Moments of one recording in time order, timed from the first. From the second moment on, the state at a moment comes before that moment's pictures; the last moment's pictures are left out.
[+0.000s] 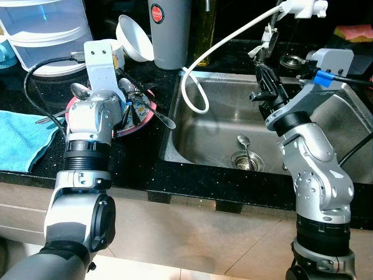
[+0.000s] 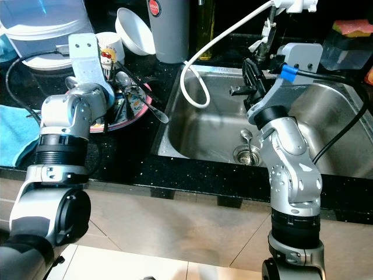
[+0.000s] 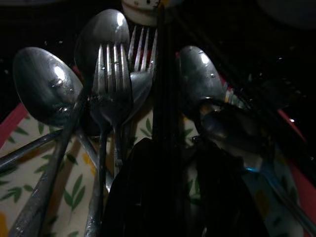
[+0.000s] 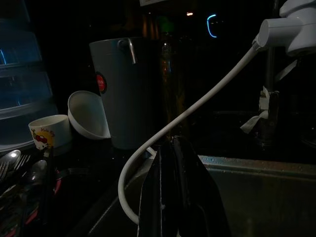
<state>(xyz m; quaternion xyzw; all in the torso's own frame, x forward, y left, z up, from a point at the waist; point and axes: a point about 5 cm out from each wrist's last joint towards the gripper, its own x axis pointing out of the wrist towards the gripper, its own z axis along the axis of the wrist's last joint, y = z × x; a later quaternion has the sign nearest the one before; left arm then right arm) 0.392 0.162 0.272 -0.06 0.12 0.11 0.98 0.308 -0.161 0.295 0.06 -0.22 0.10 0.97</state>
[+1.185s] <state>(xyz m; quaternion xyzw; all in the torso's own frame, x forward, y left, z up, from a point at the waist) 0.393 0.172 0.282 -0.06 0.06 0.15 0.98 0.308 -0.161 0.295 0.06 -0.22 0.10 0.97</state>
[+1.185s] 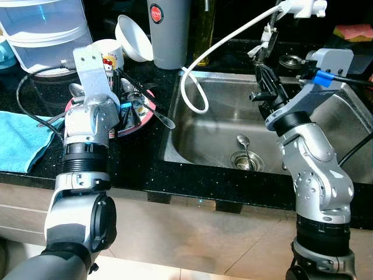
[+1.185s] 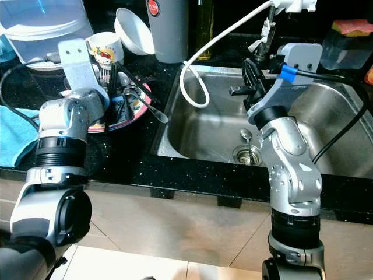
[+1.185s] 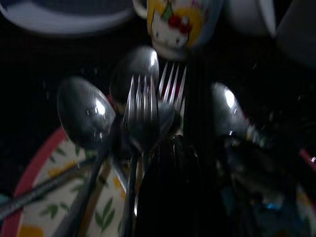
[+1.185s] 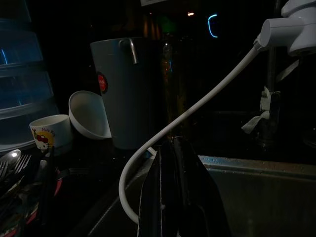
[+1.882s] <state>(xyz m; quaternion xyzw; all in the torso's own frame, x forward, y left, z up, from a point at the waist) 0.387 0.192 0.273 -0.08 0.11 0.23 0.96 0.292 -0.122 0.279 0.02 -0.17 0.28 0.94</state>
